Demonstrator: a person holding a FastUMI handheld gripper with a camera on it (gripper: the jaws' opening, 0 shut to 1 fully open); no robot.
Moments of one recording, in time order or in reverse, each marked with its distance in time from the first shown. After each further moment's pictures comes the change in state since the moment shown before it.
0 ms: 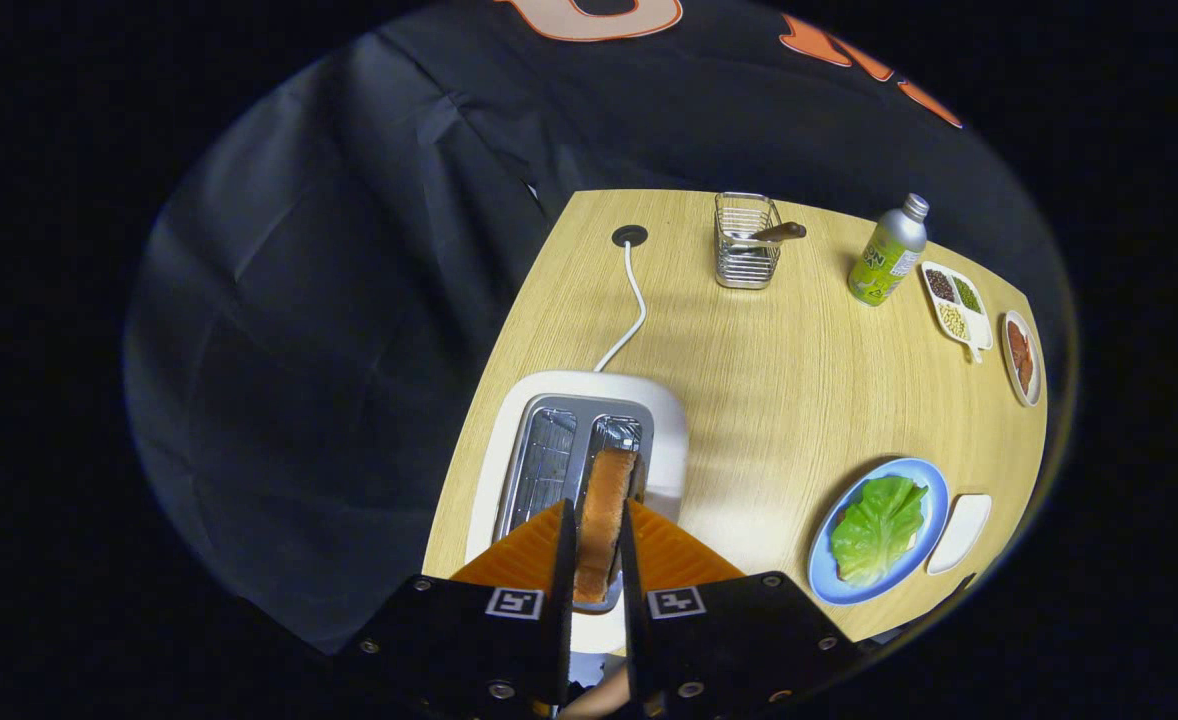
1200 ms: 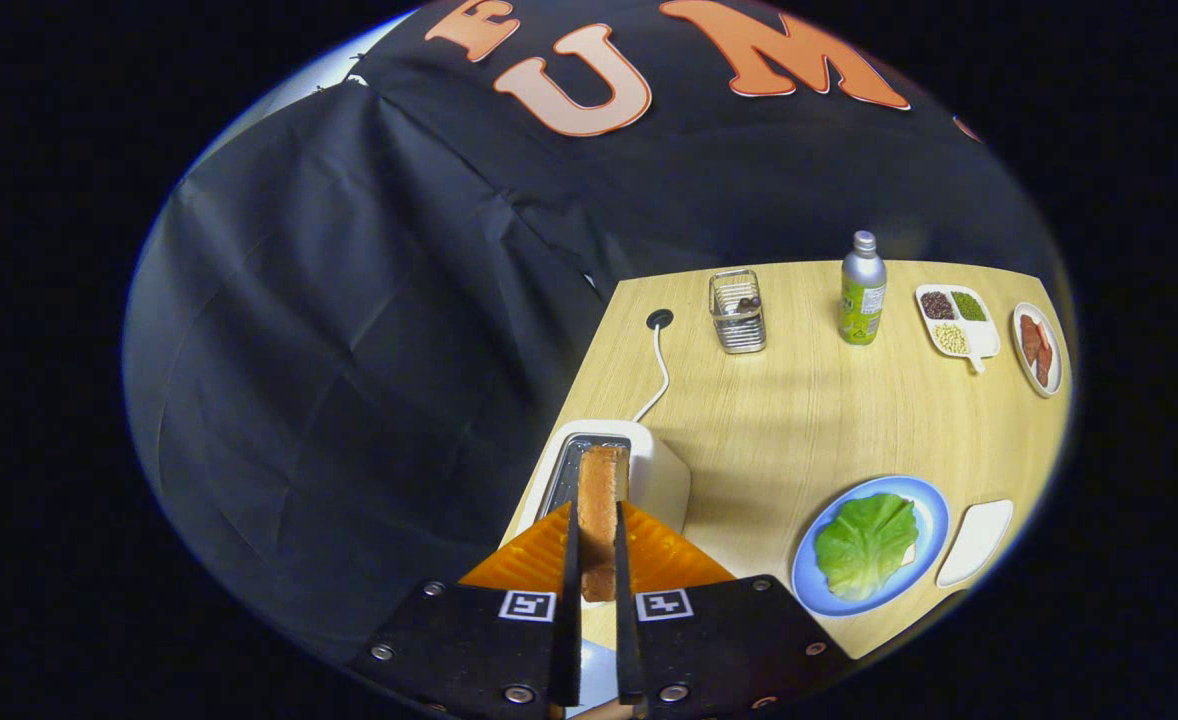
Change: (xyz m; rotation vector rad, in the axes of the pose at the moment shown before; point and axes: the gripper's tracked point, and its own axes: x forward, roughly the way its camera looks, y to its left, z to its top) arm -0.114 -0.055 0.010 0.064 -0.268 0.275
